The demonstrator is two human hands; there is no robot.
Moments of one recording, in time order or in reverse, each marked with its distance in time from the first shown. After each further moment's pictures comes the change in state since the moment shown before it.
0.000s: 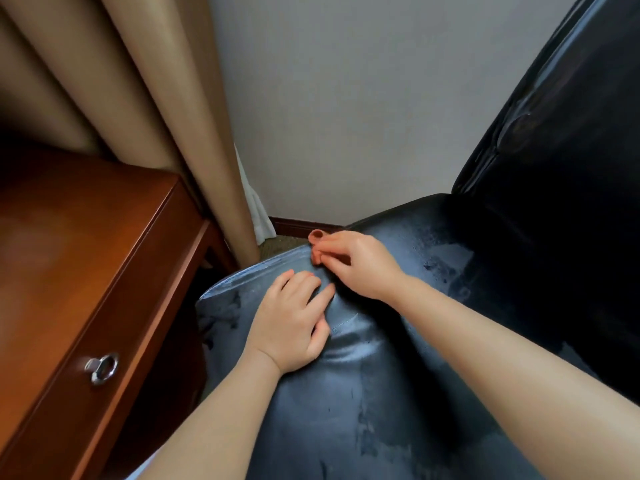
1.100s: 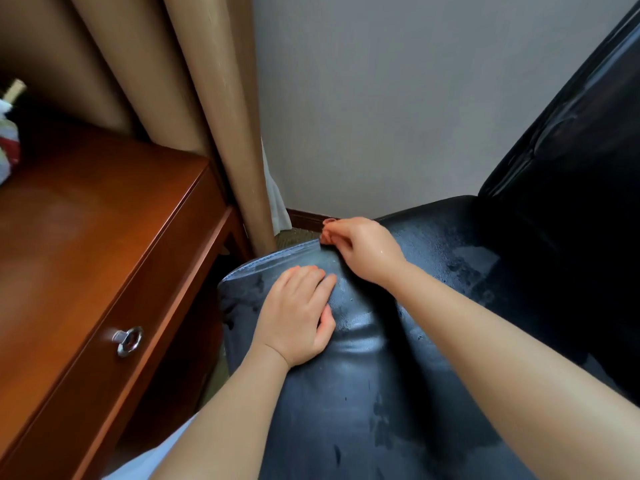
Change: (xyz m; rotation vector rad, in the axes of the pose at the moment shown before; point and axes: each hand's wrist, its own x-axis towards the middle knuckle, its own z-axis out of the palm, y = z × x) left_hand -0.016 -0.004 -0.005 0.018 0.010 -0.125; right_hand 0.025 -0.003 0.020 -0.094 0.019 0.054
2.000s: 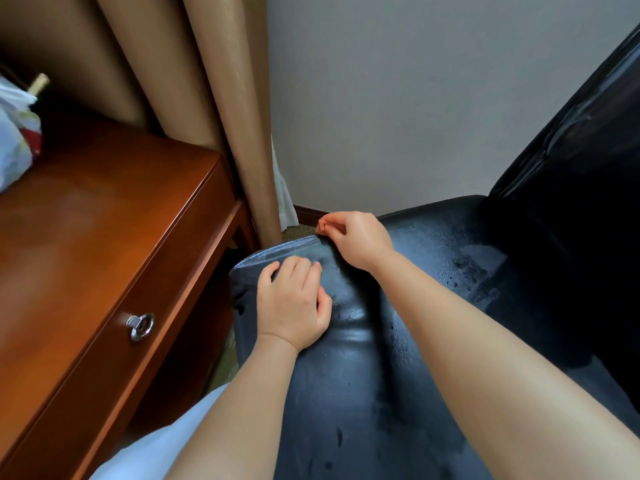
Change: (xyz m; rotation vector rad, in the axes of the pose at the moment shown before) left_hand -0.002 0.000 0.000 0.115 -0.035 -0.287; right_hand 0.015 -0.025 0.002 0.089 -0.066 0.253
